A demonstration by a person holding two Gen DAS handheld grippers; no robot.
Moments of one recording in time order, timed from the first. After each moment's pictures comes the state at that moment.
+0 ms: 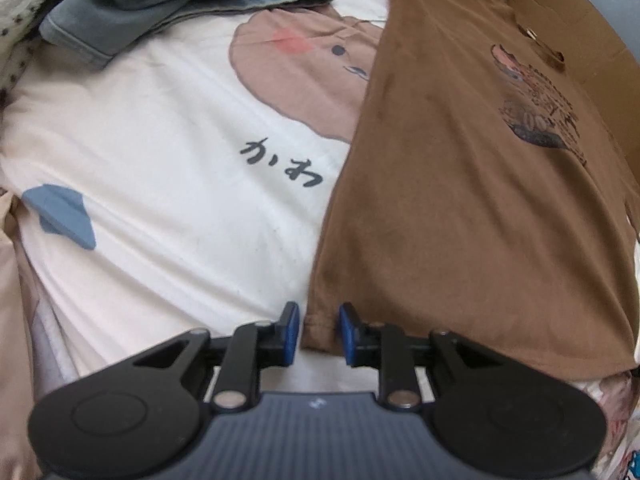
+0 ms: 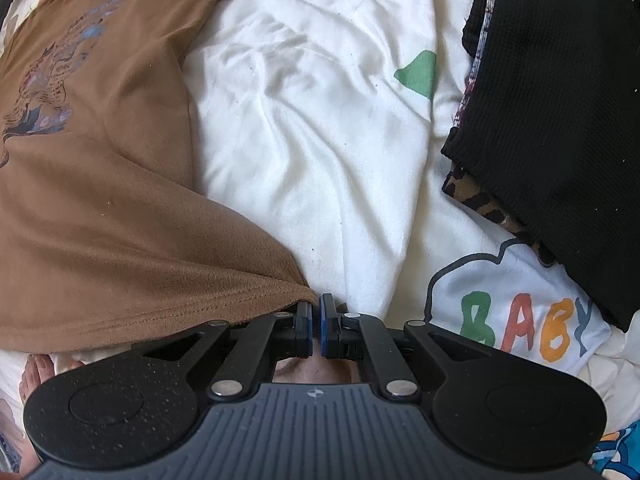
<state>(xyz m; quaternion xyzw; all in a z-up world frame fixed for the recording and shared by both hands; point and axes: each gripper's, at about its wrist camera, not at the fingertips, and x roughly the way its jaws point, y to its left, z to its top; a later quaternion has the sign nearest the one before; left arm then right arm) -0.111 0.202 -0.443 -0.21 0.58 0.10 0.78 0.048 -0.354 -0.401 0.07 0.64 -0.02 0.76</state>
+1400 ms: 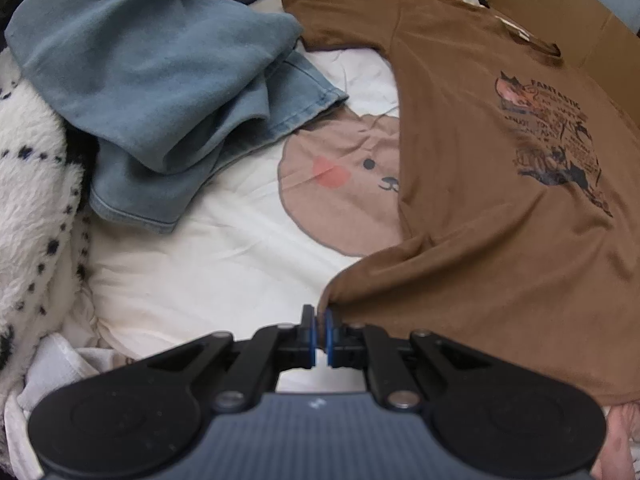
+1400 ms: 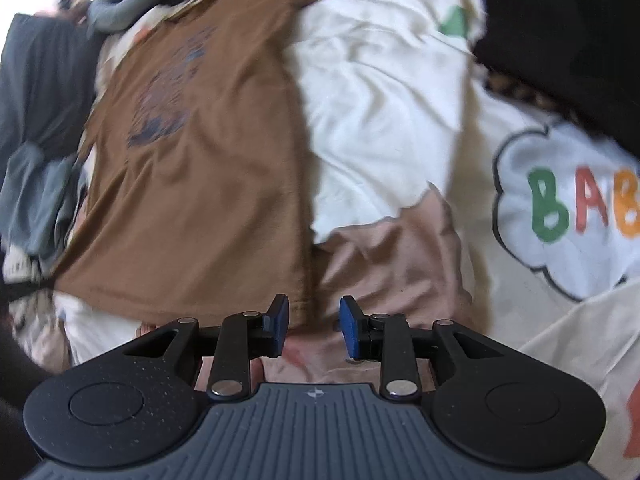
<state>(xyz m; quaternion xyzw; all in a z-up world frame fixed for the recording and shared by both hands) -0.060 0.236 -0.361 -0.07 0.58 0.10 0.80 -0.033 -0.363 -0.389 0.24 0.59 0.11 0.77</state>
